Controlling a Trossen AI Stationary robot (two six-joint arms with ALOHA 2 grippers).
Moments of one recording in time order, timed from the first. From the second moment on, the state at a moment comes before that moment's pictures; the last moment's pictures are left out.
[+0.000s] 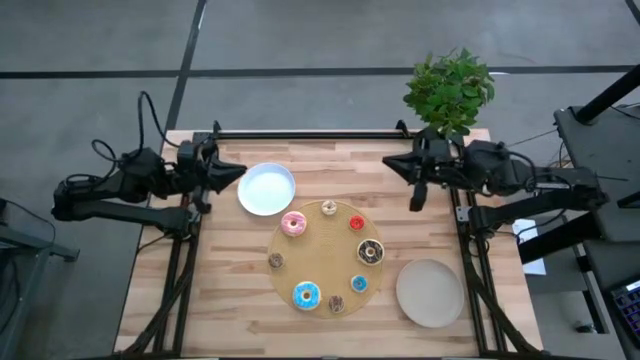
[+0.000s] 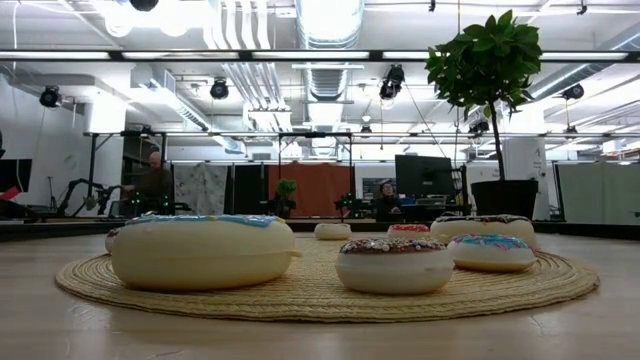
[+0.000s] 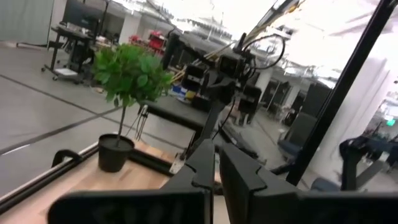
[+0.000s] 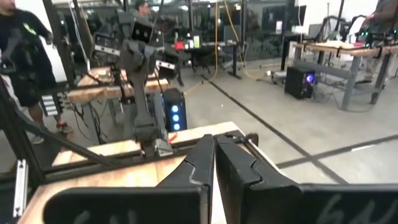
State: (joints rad) left arm 0.02 0.64 0.80 -0.08 -0.12 -0.34; right arm 0.01 0.93 1.02 -0.14 0.25 0.10
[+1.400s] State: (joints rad) left arm 0.02 0.70 0.78 -0.25 -0.12 -0.29; right arm 0.01 1.18 1.02 -0.15 0.25 0.21
